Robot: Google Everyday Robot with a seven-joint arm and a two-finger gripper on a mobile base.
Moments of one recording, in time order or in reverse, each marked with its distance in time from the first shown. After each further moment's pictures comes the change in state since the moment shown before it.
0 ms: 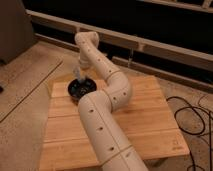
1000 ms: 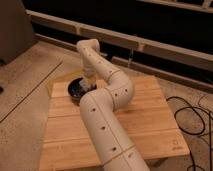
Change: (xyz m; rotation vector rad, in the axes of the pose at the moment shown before) arm 0.067 -0.006 0.043 -0.011 0.243 0.025
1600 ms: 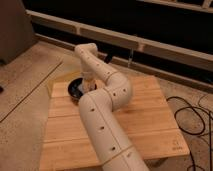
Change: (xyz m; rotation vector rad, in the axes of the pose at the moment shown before) arm -0.004 0.006 0.007 -0.004 0.007 -0.022
